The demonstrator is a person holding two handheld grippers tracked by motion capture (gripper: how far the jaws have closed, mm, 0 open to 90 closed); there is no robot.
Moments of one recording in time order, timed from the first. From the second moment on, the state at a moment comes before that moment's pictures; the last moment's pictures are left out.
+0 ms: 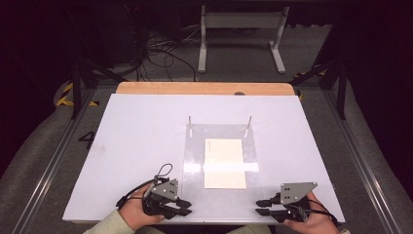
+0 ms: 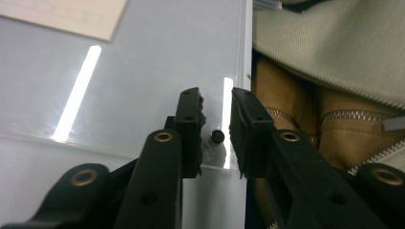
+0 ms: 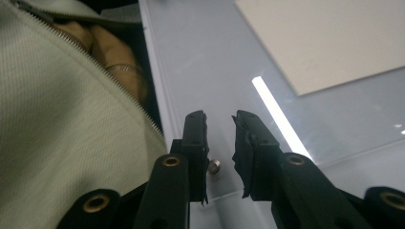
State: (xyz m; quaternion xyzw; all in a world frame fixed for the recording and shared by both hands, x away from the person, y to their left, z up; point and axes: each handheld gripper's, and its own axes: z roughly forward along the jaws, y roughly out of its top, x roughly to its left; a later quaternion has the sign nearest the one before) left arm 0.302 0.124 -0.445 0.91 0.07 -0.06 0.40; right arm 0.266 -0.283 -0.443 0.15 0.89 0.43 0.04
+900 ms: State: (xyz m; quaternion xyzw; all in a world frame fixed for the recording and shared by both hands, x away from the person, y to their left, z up) left arm 0.357 0.173 -0.426 0.82 0.28 0.13 0.48; right arm 0.338 -0.286 -0.403 0.25 0.82 0.49 0.18
